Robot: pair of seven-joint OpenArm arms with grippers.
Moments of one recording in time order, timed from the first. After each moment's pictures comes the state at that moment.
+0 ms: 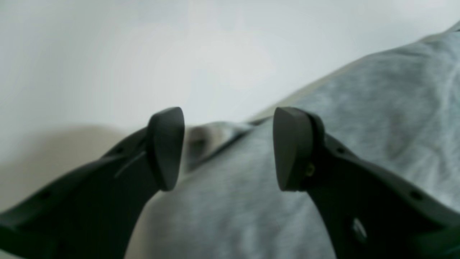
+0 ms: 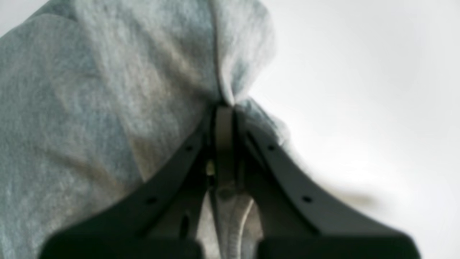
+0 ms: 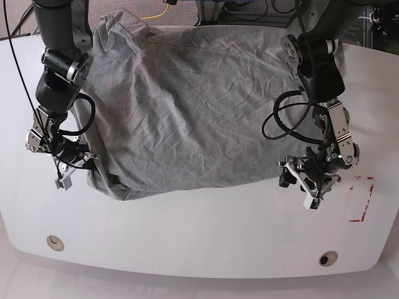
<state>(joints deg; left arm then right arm) -24.7 -4.1 -23.9 65.8 3.0 -39.0 43.1 30.3 20.3 29.1 35.4 7.3 40.4 -40.4</state>
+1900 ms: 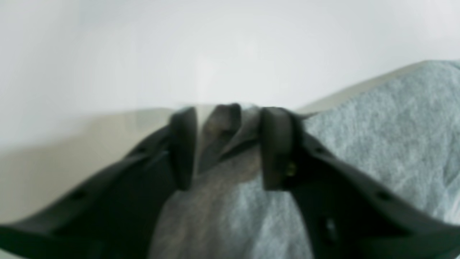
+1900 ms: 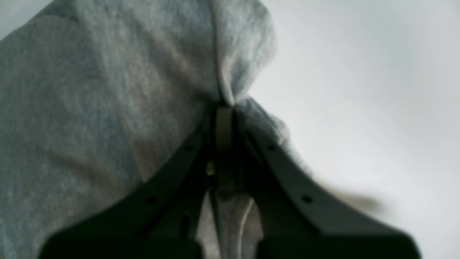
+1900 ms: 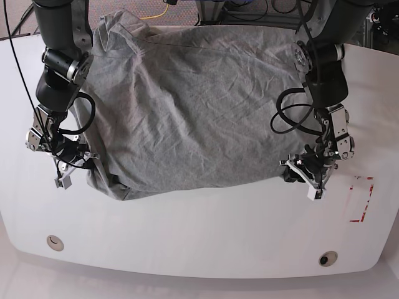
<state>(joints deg) -27.3 -6.5 -23.9 47.2 2.8 -33.6 30.1 29.8 20.3 29.3 35.4 7.8 40.4 -40.2</state>
